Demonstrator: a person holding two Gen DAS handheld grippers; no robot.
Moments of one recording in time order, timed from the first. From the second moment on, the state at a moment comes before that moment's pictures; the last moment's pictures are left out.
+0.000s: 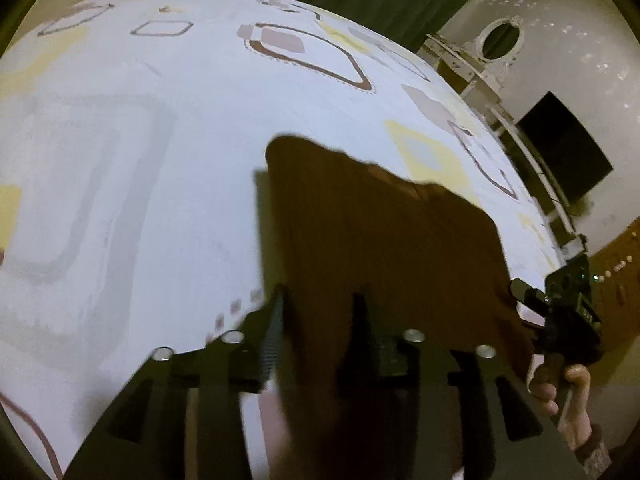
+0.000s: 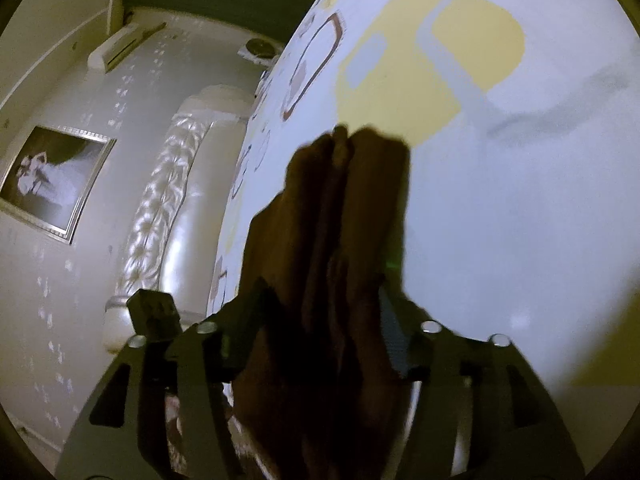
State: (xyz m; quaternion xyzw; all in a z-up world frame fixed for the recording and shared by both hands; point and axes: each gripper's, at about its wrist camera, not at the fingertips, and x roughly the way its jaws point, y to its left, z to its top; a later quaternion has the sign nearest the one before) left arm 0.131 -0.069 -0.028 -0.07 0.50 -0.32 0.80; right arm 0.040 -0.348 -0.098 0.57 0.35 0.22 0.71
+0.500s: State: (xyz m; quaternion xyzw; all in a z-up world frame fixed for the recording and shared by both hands) left arm 0.059 -0.051 -0.045 -0.10 0.54 -0.35 0.76; right arm -0.022 -0.305 -0.080 0.52 0.40 0.25 0.71
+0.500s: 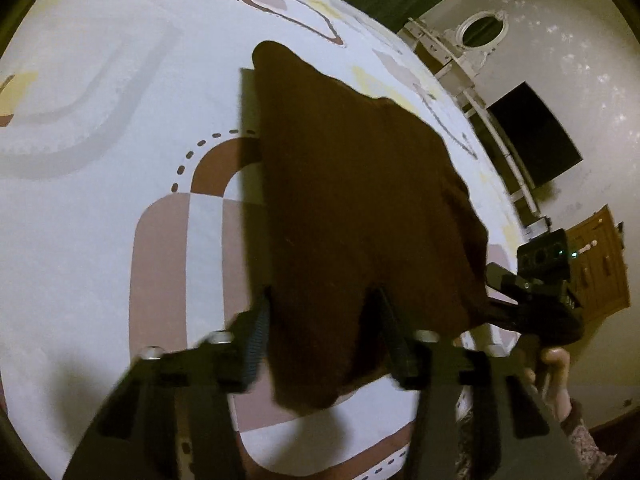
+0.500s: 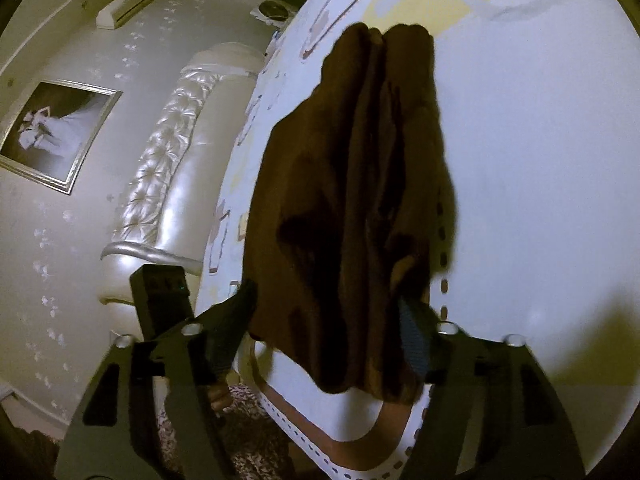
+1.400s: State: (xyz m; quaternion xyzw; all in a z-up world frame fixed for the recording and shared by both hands) left arm 0.047 -0.055 -0.042 -0.09 0.54 -0.33 0.77; right arm -0.037 -0.308 -0.105 0.56 0.40 0.24 0.69
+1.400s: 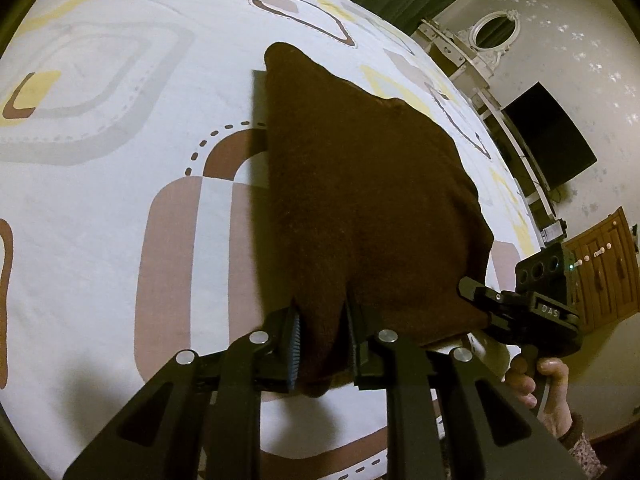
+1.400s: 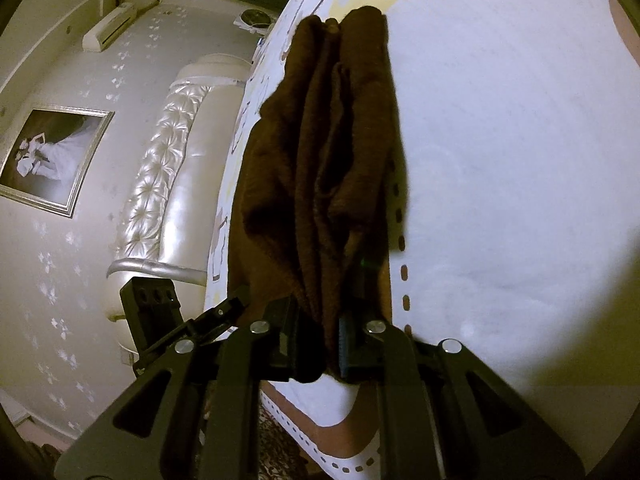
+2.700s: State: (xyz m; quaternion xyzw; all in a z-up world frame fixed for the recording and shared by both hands) left arm -0.062 -0.029 -0.002 0.05 0.44 -0.18 0.88; right arm -0.120 -0.280 -0.053 0.42 0.44 0.11 0.78
